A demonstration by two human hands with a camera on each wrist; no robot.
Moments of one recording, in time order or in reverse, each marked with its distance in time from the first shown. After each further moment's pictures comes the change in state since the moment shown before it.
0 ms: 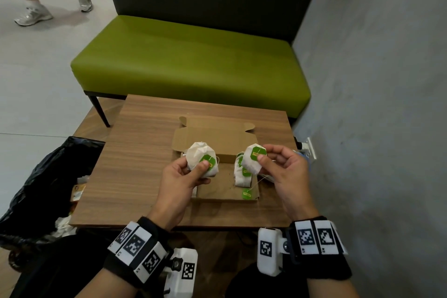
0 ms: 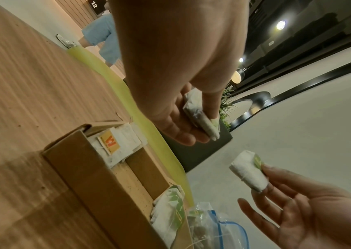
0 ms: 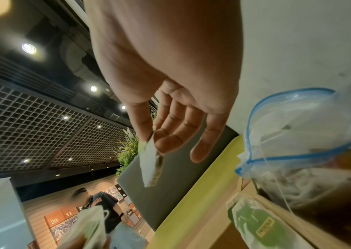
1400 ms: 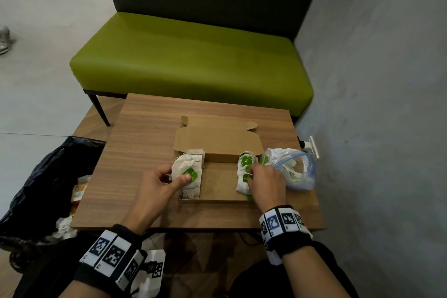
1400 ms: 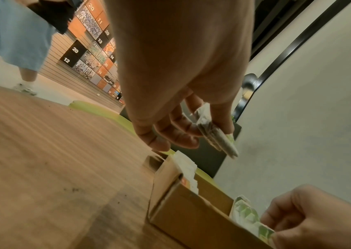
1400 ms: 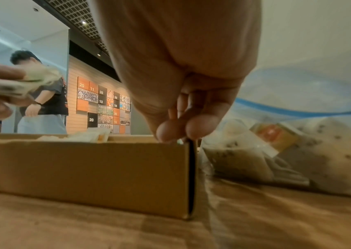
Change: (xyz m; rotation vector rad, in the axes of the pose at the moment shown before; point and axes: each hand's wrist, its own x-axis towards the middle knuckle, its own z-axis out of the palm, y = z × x) left_hand 0.009 -0.003 -0.063 0.523 -0.037 0.093; right_hand 0.031 0.074 0.028 -1.449 -0.141 -0.184
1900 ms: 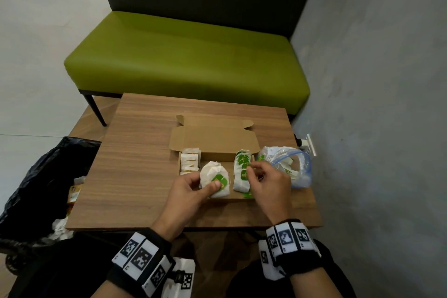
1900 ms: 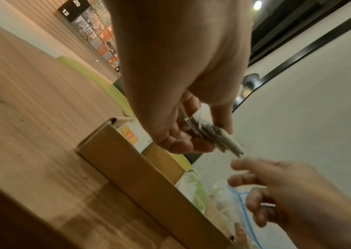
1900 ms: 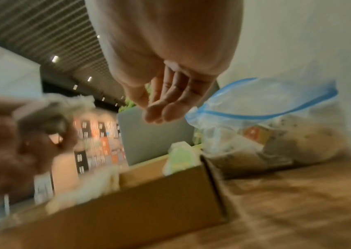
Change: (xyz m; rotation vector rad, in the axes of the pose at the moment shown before) left_hand -0.012 0.012 0.060 -0.228 -0.163 -0.137; right_hand -0.027 0.012 -0.007 0.633 0.344 -0.007
